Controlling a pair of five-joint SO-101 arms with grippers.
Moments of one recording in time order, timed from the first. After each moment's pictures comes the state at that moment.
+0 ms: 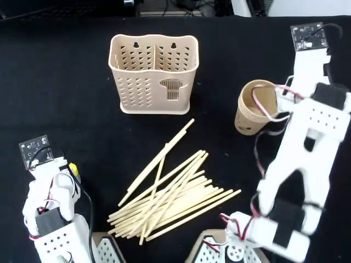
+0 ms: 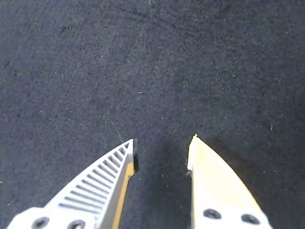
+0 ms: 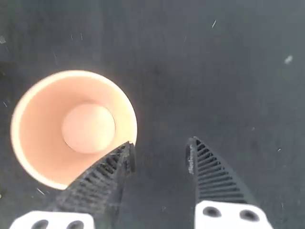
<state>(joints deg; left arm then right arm) -30.7 -104.0 96.4 63.4 -5.7 24.8 -4.9 1.1 72.7 29.4</state>
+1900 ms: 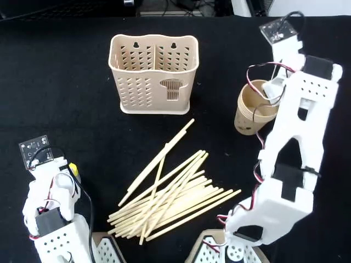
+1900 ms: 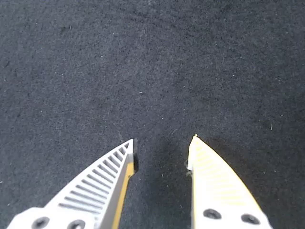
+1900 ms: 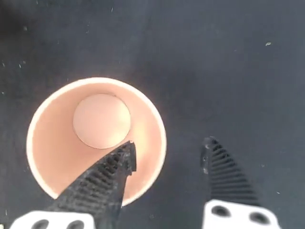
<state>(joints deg) -30.7 -104.0 96.4 63.4 -5.7 20.0 12.3 -17.5 82.6 41.9</state>
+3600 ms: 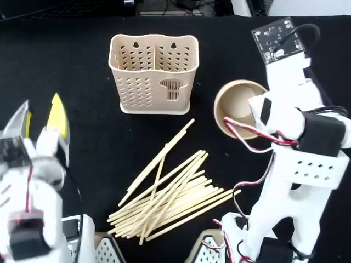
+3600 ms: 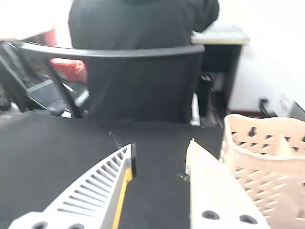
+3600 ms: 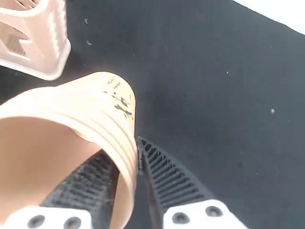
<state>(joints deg) -15.7 -80.0 46.1 51.6 -3.0 10.4 -28.8 -8.4 95.2 27.3</state>
